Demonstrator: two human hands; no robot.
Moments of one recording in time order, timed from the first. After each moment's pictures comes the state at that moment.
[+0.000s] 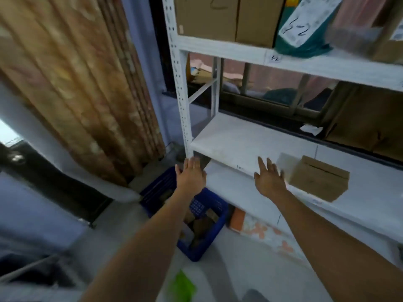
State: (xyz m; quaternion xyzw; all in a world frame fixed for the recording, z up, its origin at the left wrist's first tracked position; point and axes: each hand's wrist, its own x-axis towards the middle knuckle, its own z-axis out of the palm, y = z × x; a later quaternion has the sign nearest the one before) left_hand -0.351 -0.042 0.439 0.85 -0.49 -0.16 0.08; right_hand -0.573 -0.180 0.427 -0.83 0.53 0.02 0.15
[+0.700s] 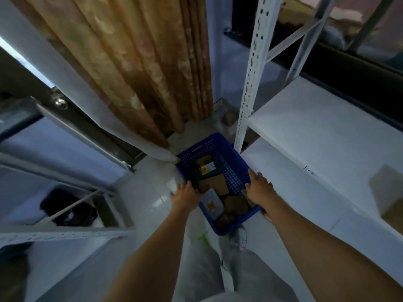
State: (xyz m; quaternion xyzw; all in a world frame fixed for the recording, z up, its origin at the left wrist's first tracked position) left_hand -0.205 0.025 0.273 0.92 -0.19 -0.35 0.01; right_hand -0.349 -0.188 0.263 -0.86 0.36 0.24 0.27
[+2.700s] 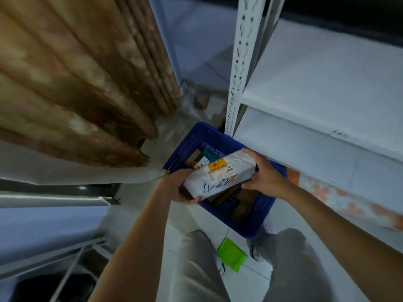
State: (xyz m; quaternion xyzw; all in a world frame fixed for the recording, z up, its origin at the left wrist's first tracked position) left_hand 0.006 -0.040 0.168 0.61 0.19 -0.73 0.25; right_hand -0.254 -0.175 0.182 -0.69 0.42 0.03 0.58
